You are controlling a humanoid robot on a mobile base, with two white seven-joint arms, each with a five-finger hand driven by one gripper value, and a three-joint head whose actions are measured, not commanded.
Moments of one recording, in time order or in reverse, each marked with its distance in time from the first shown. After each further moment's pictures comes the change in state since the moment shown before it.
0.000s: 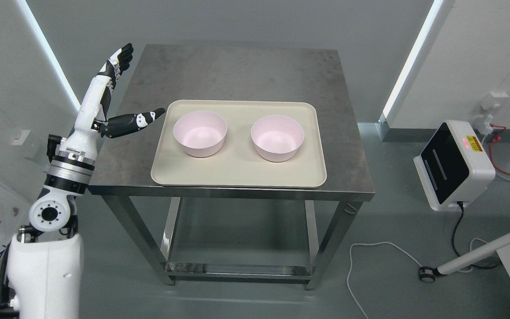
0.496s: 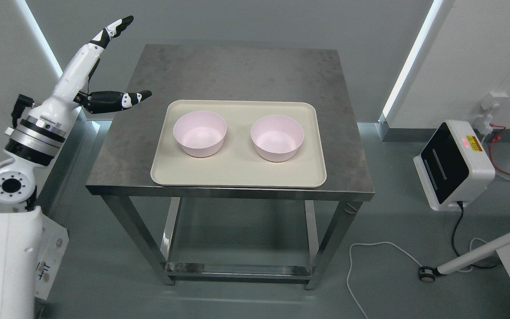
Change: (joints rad) left arm -0.107 0.225 -0.104 -0.013 -0.094 -0.083 -0.028; right arm 0.000 0.000 0.000 0.000 0.000 0.000 0.000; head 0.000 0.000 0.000
